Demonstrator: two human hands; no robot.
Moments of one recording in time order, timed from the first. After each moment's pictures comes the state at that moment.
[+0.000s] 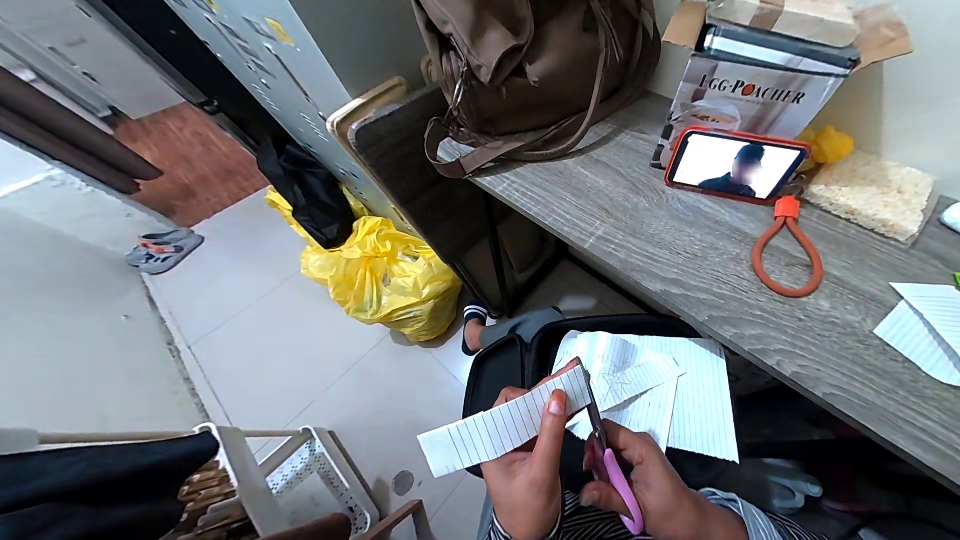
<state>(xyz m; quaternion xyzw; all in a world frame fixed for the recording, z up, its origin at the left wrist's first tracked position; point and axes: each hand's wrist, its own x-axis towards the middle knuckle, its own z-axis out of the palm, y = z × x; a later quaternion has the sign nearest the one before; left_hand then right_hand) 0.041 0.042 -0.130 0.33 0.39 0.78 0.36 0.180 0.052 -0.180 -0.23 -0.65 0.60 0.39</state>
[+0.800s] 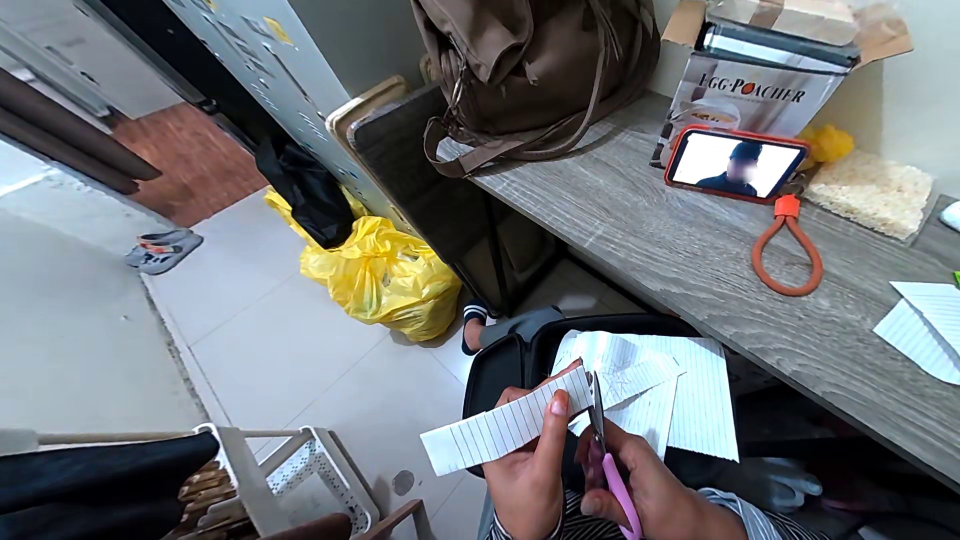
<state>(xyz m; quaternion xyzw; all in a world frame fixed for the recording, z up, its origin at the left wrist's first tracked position) 0.042 0.042 -0.129 0.34 0.39 0.78 0.36 0.181 0.052 -0.175 -0.23 -0.66 0.62 0.35</state>
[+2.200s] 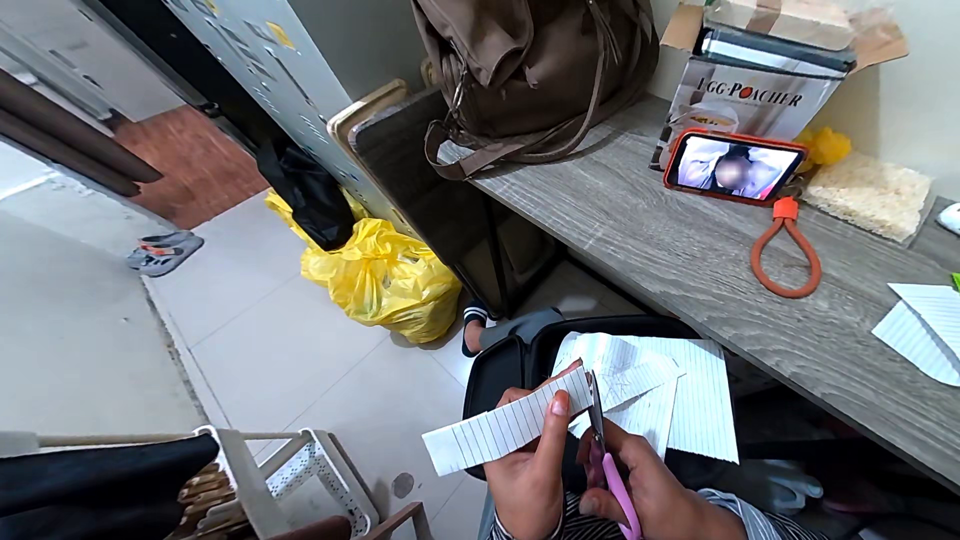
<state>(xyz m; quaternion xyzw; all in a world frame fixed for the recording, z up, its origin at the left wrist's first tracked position) 0.043 0.043 -0.129 0.33 0.39 0.78 0.35 0.180 0.052 -0.175 -0.24 -0.66 0.62 0.36</state>
